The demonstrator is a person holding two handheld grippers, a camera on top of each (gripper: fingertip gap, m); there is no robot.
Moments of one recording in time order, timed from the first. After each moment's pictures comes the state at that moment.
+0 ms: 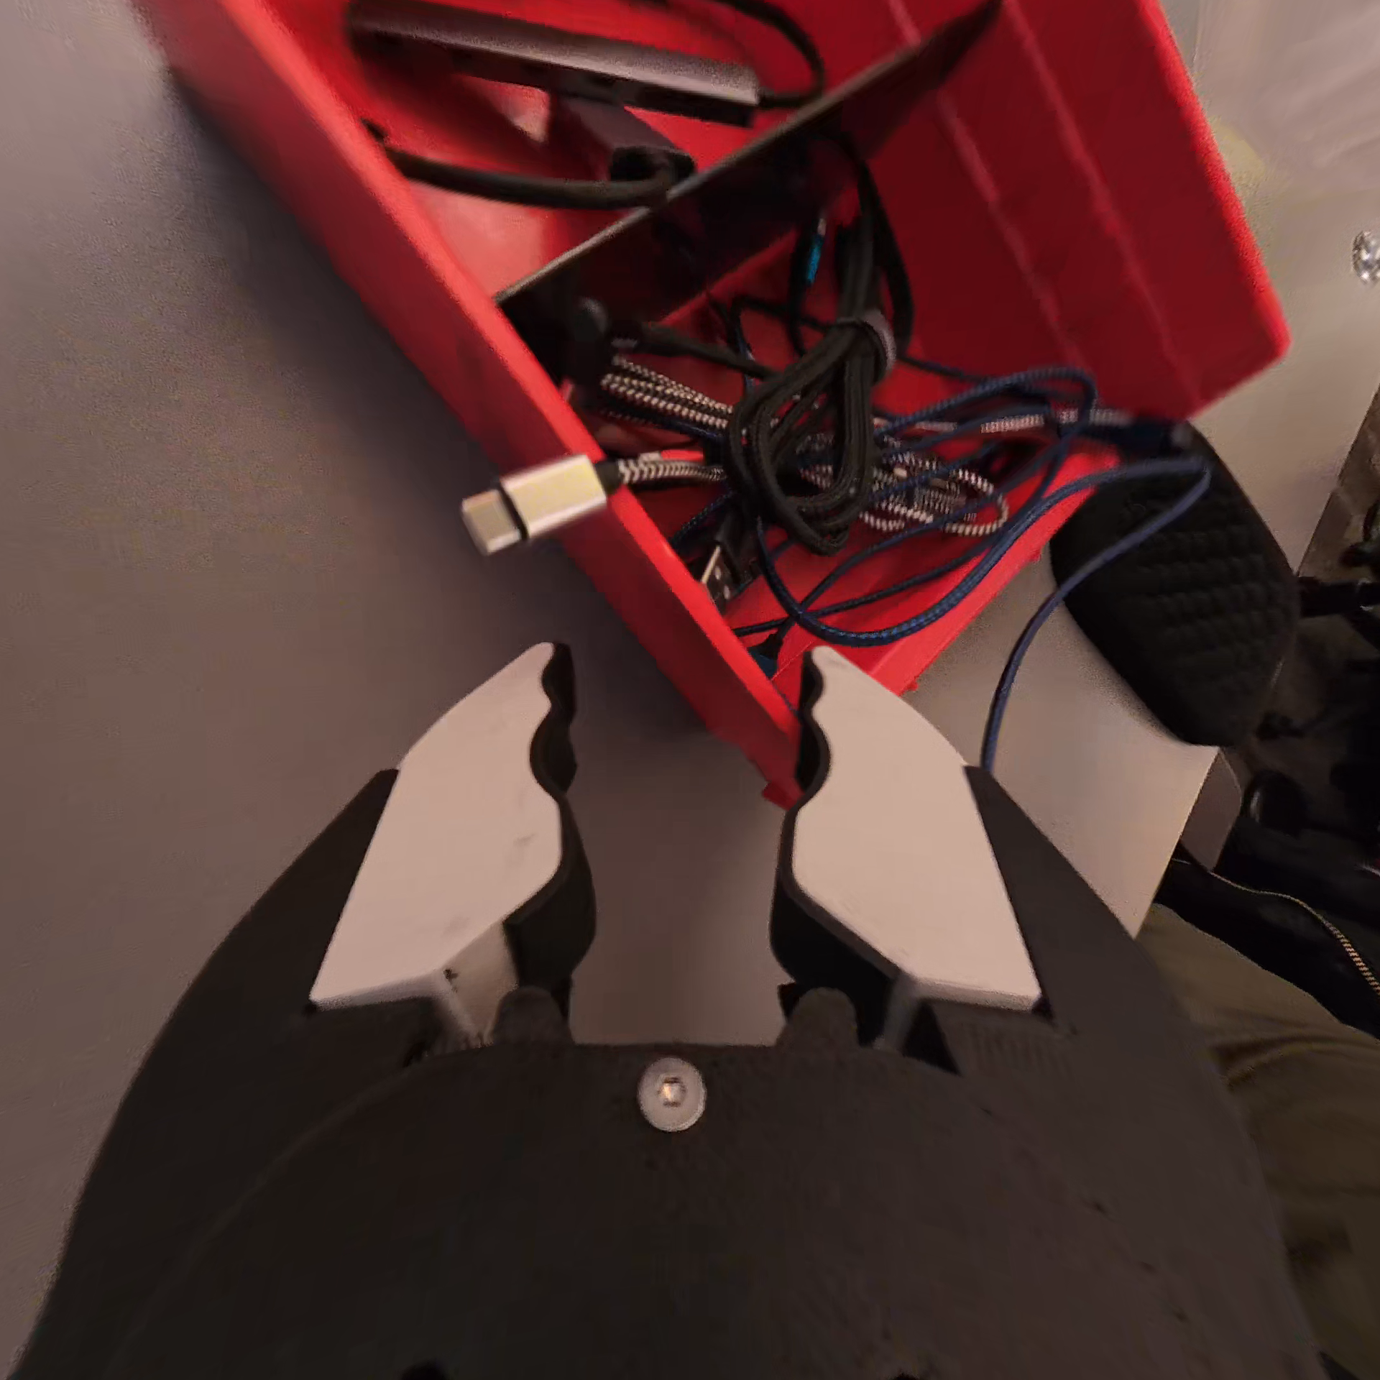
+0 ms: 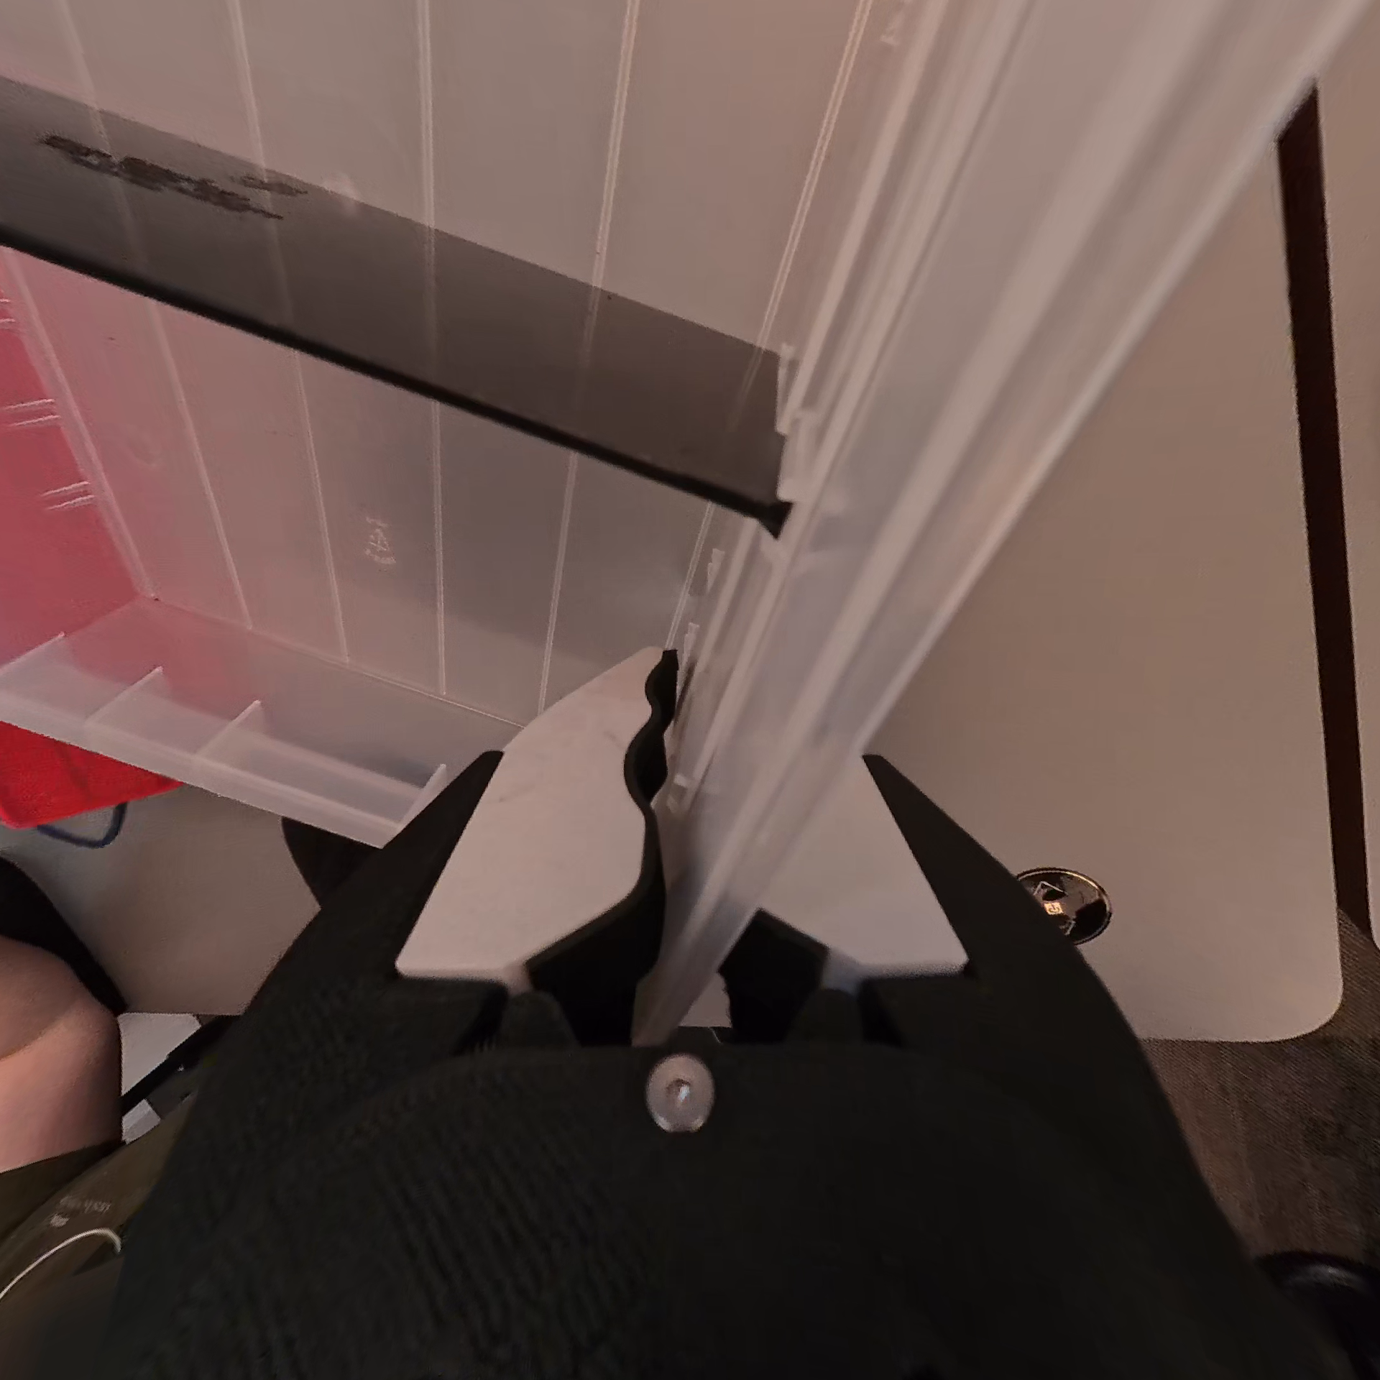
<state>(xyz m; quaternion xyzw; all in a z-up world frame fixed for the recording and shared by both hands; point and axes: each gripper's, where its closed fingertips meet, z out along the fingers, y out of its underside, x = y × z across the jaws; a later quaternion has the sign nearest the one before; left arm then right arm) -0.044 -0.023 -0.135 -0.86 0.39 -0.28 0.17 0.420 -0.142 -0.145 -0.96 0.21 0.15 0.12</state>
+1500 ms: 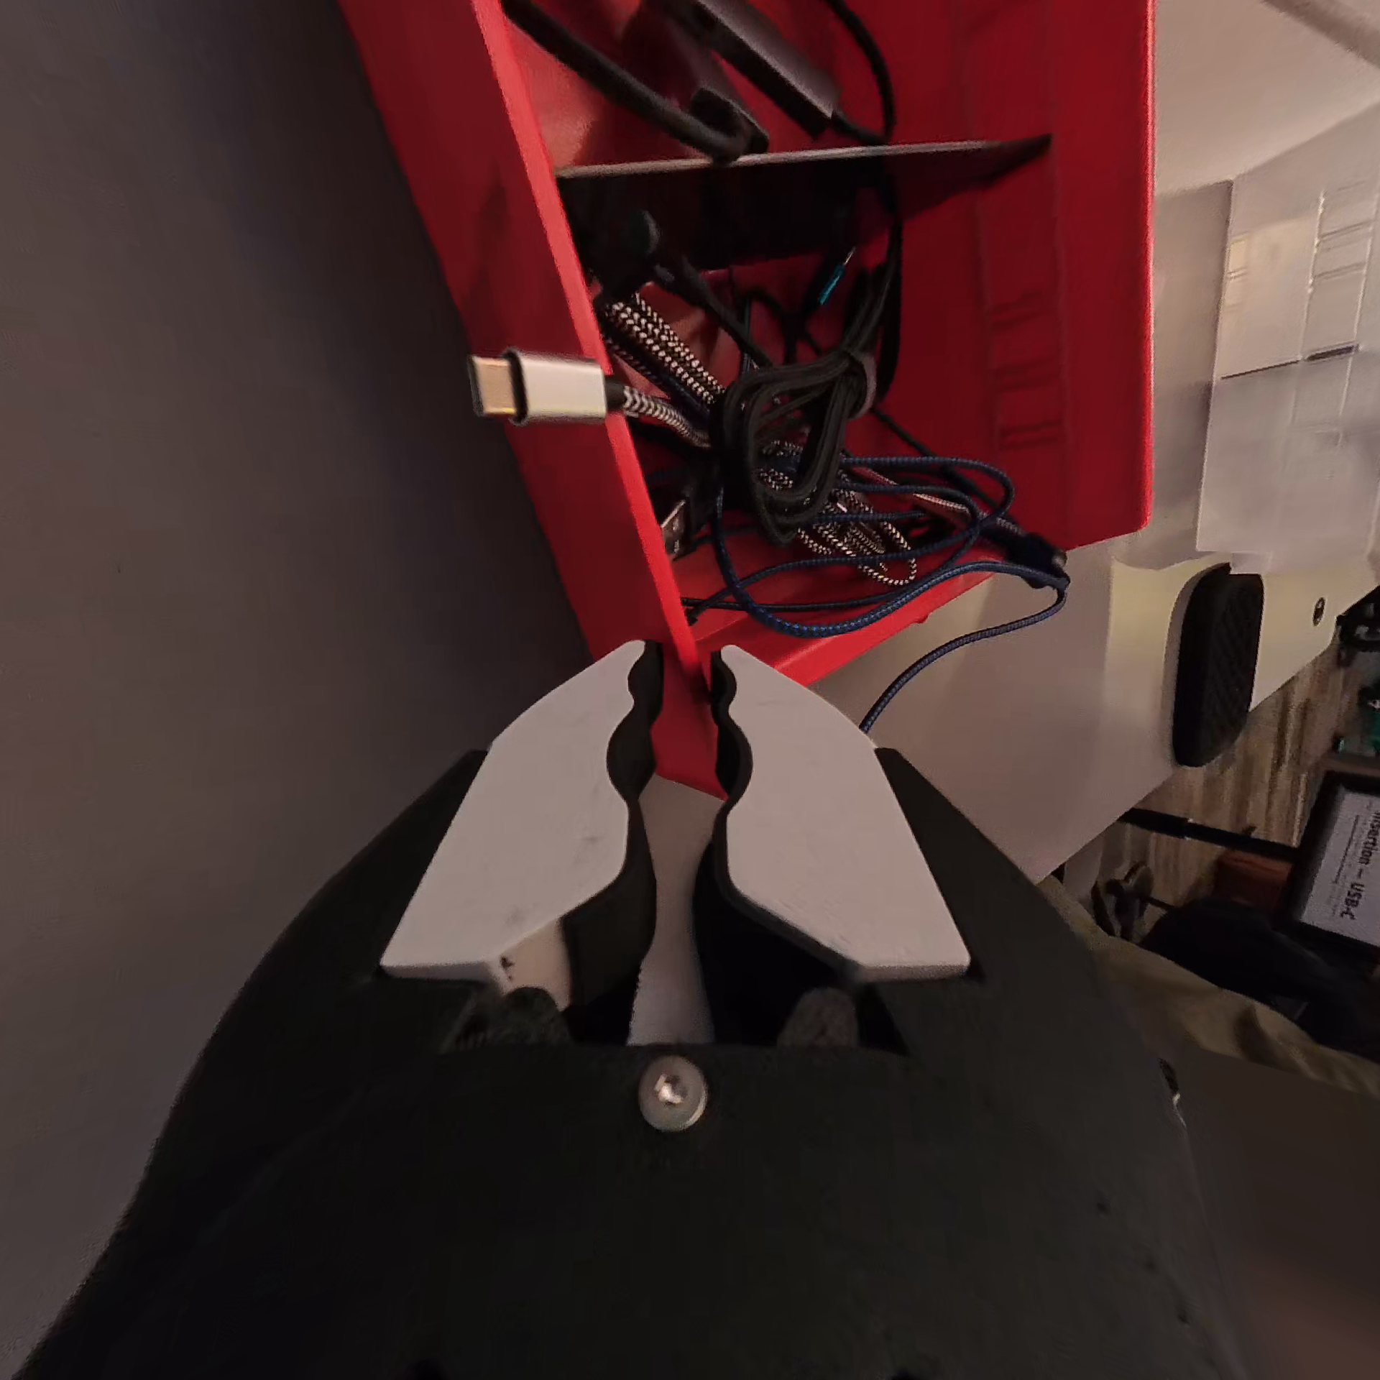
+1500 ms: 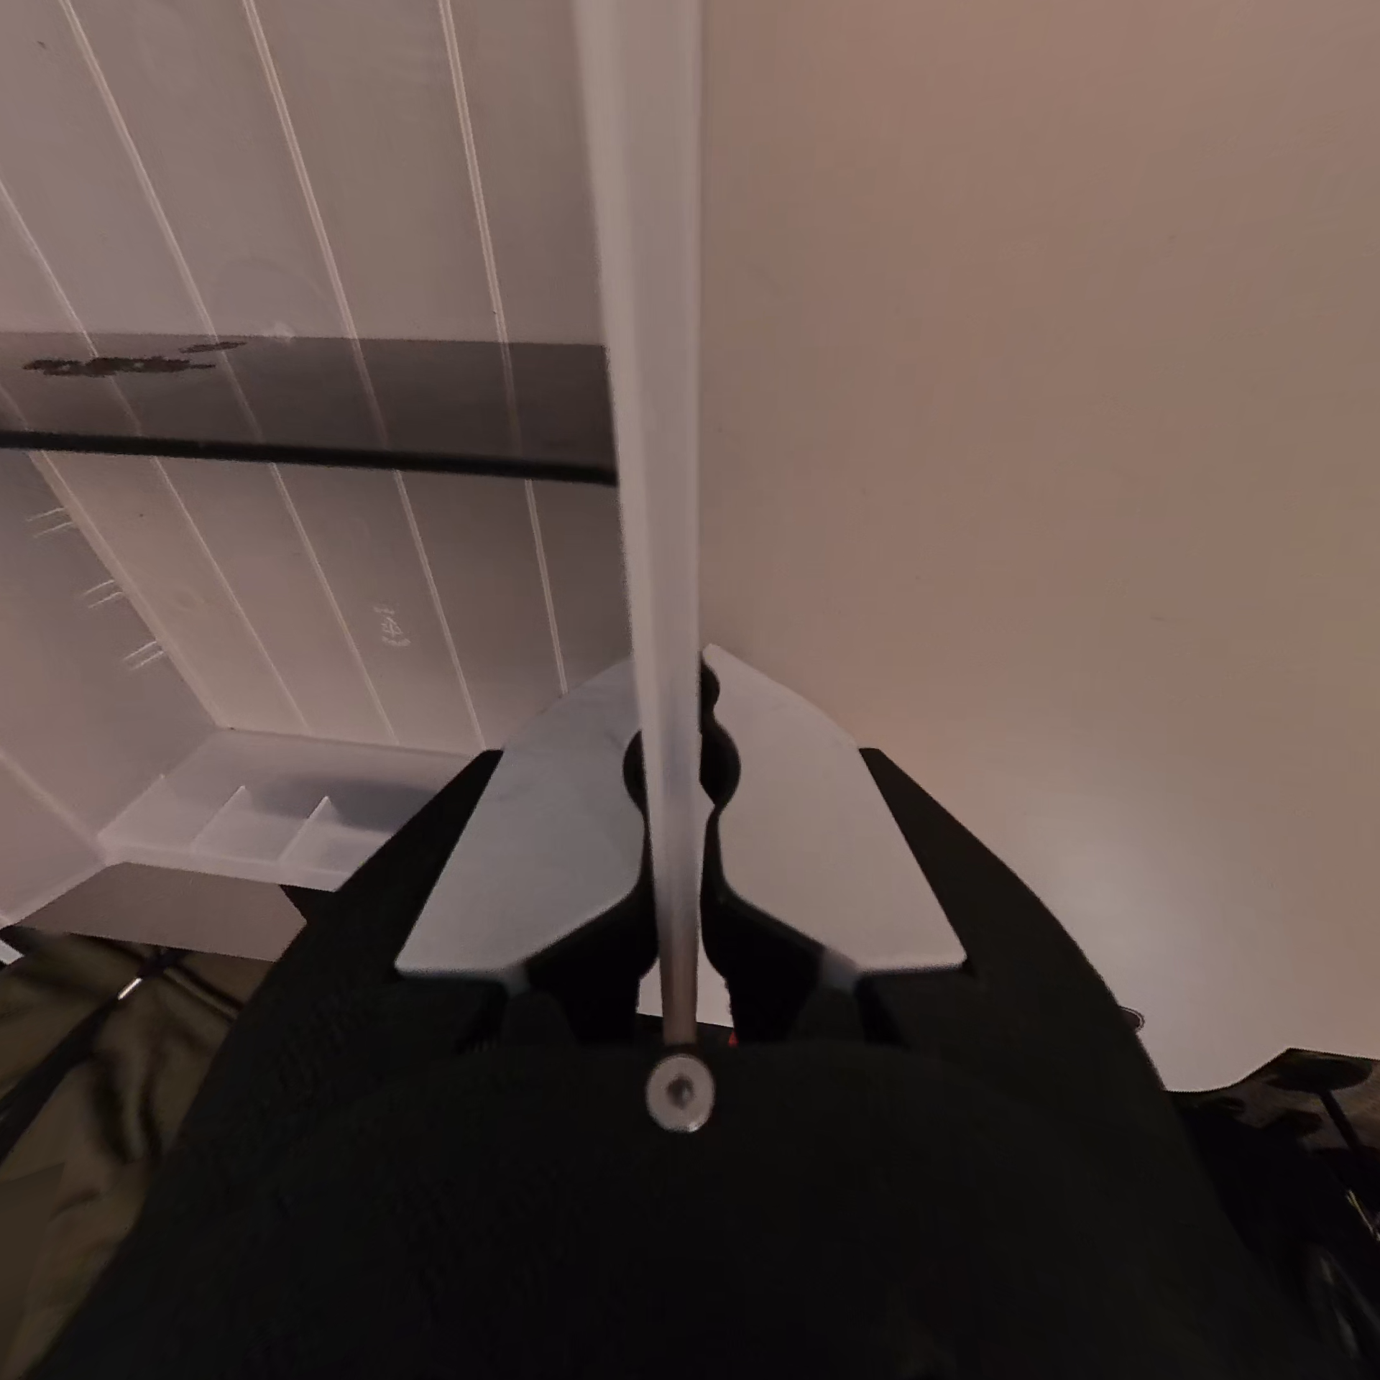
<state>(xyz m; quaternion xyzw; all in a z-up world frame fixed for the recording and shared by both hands) -0.420 -0.041 -0.115 -0.95 0.06 -0.28 0.15 0.316 -0.079 -0.192 -1.00 0.03 0.08 -0.04</state>
